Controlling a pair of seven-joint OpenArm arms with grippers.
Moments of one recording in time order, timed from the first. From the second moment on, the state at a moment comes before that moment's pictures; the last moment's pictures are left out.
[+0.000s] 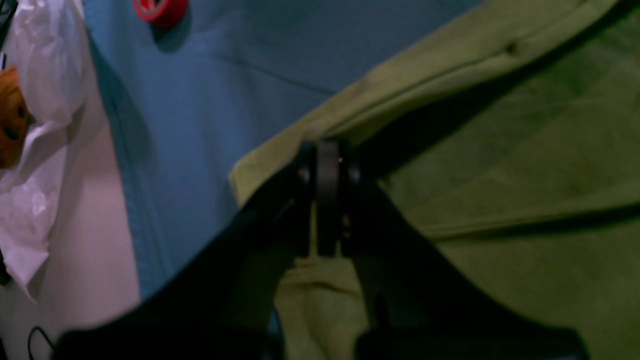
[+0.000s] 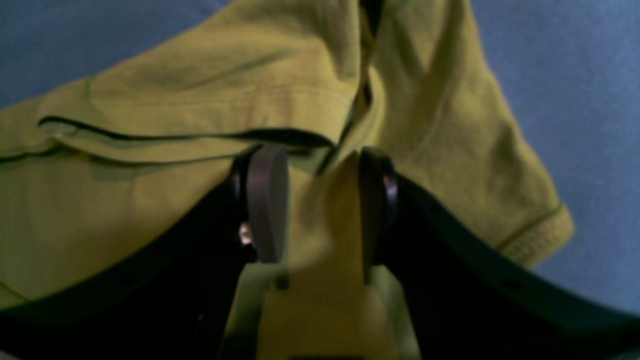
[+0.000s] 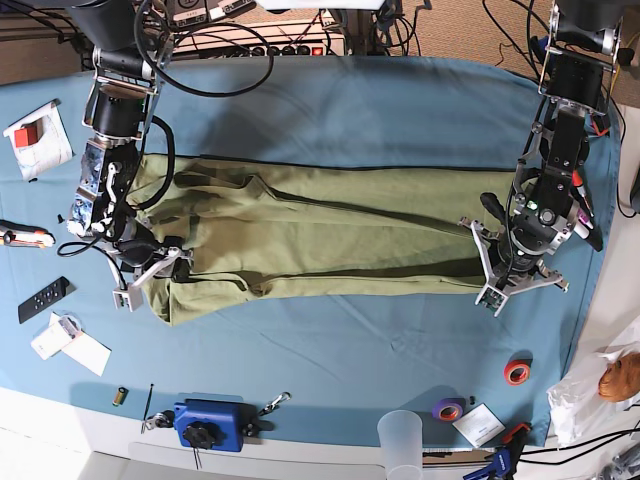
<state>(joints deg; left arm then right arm) -9.4 -24.2 12.4 91.2 -4.0 -12.8 44.7 18.2 16.4 15.8 64.4 21.4 26.8 -46.4</state>
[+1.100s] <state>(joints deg) -9.4 -24.2 12.4 91.2 -7.2 -12.8 44.7 19.5 14.0 15.8 64.2 14.2 23.0 -41.4</state>
